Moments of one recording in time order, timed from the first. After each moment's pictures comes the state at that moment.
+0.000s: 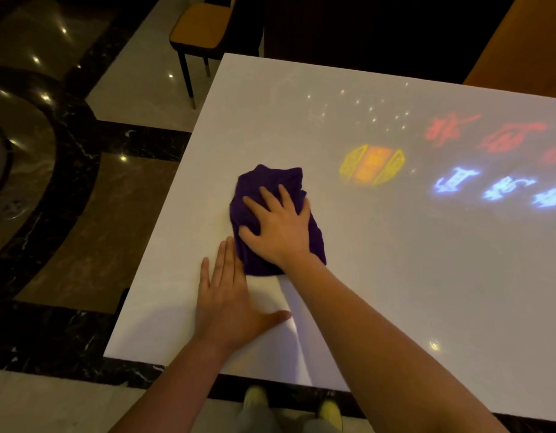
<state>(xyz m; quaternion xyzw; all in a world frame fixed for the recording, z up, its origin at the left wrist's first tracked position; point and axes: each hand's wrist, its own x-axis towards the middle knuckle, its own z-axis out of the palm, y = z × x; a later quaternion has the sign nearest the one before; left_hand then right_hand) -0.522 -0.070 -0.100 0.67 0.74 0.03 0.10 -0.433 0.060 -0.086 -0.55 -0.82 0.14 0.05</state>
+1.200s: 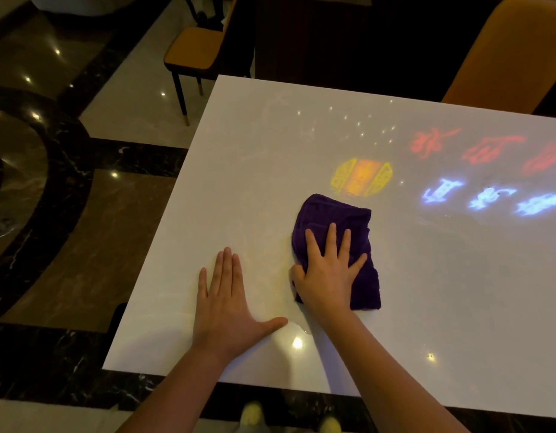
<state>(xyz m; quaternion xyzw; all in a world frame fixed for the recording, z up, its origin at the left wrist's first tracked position) -0.523 -0.069 -0.099 0.66 0.74 0.03 0.13 -0.367 0.000 -0.082 -0.70 -0.70 0.12 0.05</state>
